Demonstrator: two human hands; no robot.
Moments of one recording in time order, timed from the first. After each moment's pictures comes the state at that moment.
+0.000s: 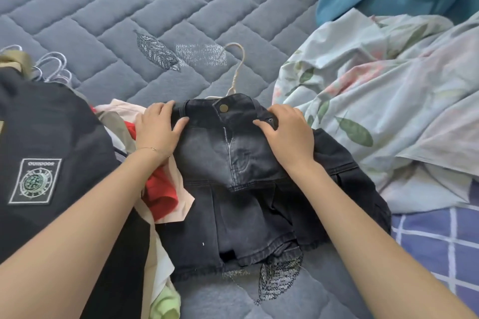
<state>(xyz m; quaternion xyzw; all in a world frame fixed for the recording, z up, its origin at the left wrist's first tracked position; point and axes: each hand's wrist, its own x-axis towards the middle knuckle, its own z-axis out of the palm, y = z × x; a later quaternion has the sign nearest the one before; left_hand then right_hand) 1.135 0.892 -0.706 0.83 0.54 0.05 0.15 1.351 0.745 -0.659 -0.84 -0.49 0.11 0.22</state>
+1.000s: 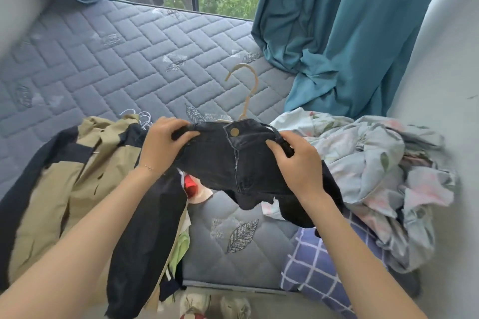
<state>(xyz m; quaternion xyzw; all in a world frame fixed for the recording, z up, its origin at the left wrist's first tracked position) 1.093 0.777 -0.327 0.82 0.44 0.30 0.20 1.343 0.626 -0.289 -0.75 -0.53 0.11 0.38</state>
